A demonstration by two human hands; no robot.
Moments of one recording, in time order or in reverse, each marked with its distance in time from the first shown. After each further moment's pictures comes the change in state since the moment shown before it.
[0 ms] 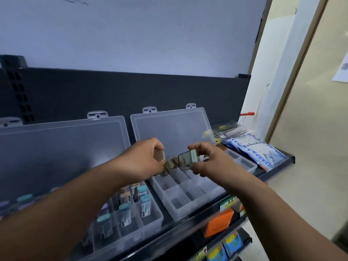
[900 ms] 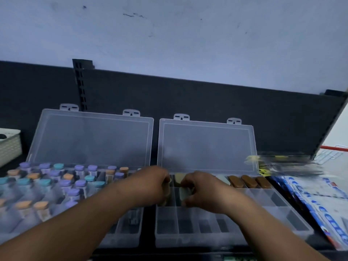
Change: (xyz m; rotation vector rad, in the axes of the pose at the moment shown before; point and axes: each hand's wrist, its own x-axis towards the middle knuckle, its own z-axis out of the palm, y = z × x) left_hand 0.019 0.015 0.055 0.368 -0.041 -0.386; right_hand 0.094 0.039 0.004 -0.586 -0.625 -0.381
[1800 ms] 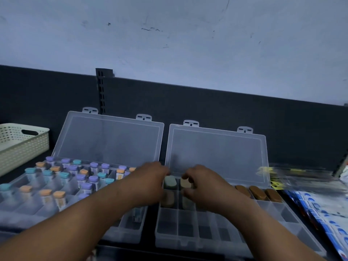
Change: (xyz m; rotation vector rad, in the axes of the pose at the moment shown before) left_hand -0.014 0.001 -0.003 0.089 0.190 -0.025; right_hand 0.003 -0.008 -0.009 -0.107 0.169 -0.132
